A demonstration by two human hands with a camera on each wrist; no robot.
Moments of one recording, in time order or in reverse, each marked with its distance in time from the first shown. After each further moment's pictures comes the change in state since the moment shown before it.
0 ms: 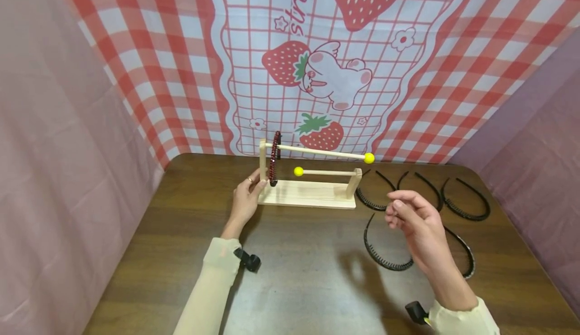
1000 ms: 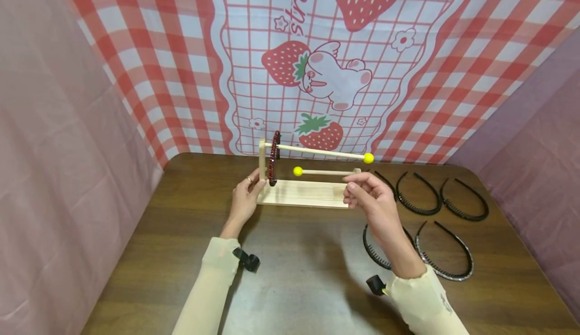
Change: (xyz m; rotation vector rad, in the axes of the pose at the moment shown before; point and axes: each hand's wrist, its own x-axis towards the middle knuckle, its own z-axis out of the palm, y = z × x) left_hand -0.002 0.014 -0.001 0.025 -0.004 -0.043; right_hand 0.044 0.023 0.062 -0.125 -0.033 0.022
